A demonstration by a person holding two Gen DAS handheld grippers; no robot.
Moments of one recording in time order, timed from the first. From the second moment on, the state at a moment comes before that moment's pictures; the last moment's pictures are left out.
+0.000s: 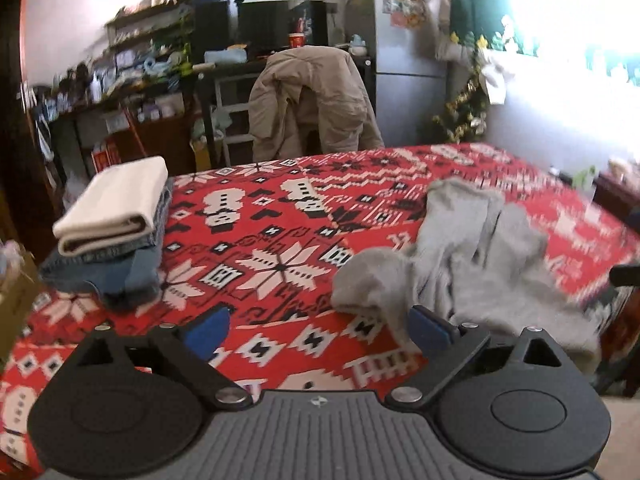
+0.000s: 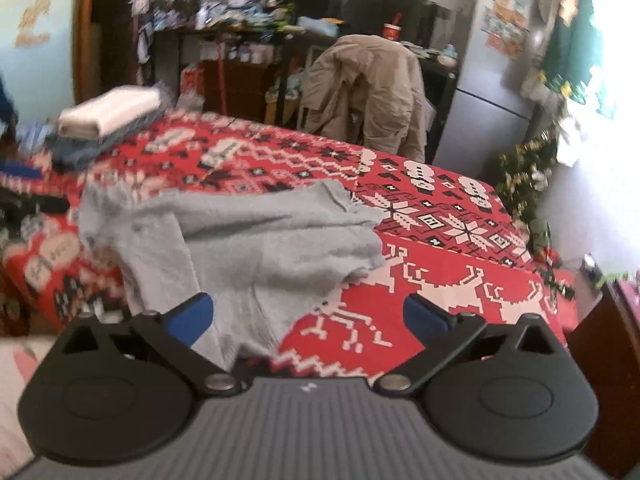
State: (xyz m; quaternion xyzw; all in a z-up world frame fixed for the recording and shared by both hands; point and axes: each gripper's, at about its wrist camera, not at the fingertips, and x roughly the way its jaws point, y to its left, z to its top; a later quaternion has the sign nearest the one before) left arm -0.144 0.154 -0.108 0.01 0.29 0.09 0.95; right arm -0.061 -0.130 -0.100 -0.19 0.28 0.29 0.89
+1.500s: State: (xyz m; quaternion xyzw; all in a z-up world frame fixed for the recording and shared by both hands) left arm -0.136 0.138 -0.121 0.09 0.31 0.02 0.95; right arm -0.013 -0.125 -0.085 -0.22 0.27 0.25 0.90
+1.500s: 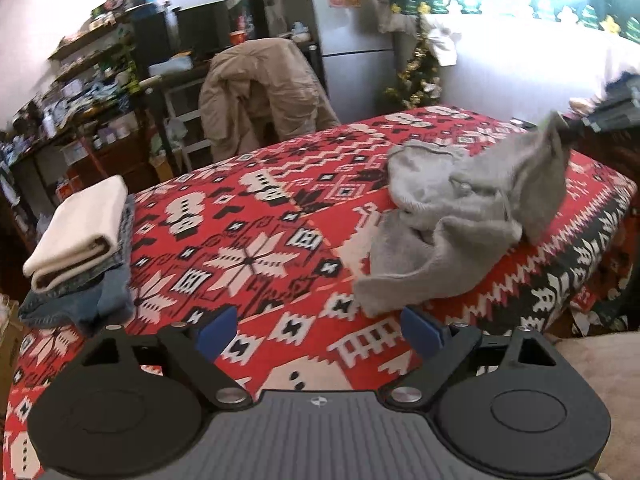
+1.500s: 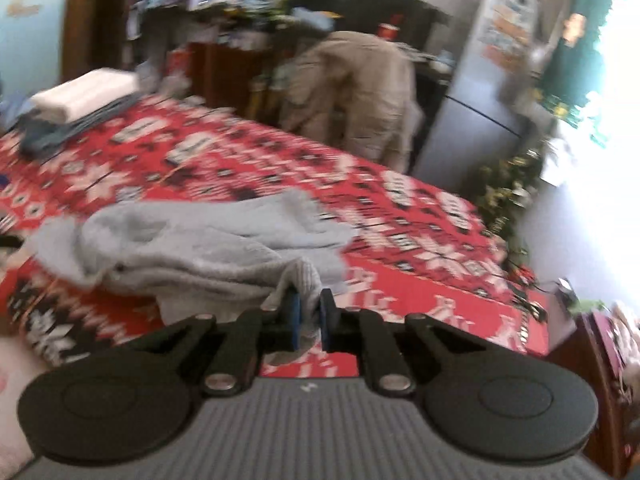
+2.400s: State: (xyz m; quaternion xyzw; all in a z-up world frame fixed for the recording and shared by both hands) left arm -0.065 0.064 -0.122 0.13 0.29 -0.13 0.94; right arm 0.019 -0.177 -0.092 -0.17 0.31 0.16 0.92
